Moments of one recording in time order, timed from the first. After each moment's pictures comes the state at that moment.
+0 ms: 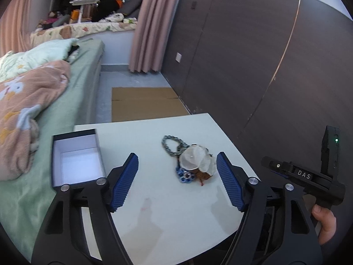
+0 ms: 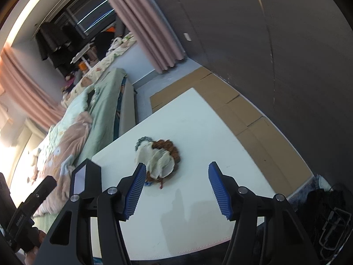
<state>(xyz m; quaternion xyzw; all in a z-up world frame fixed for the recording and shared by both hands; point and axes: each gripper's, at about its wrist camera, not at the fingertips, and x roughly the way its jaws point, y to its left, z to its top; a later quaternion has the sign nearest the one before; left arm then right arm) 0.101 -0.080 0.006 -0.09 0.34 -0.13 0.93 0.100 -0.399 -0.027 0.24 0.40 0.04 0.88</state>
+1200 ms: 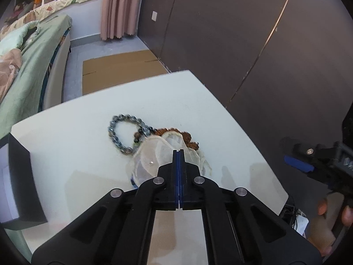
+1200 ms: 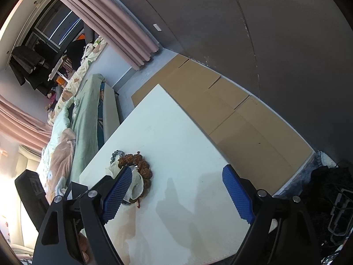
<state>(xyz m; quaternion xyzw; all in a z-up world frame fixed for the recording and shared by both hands) 0.192 -0.170 -0.073 -0.04 0.44 -0.19 0.88 0.145 -0.430 -0.068 0.31 0.44 0.00 0.84</state>
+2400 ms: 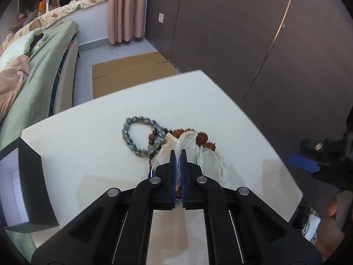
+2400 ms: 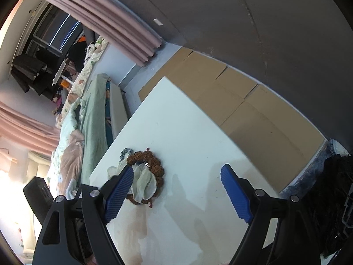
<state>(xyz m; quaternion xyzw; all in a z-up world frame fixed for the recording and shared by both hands) 0.200 -0.167 -0.078 -0.01 0.43 -0.16 0.89 0.154 -0.425 -0.081 0.35 0.45 0.03 0.82</state>
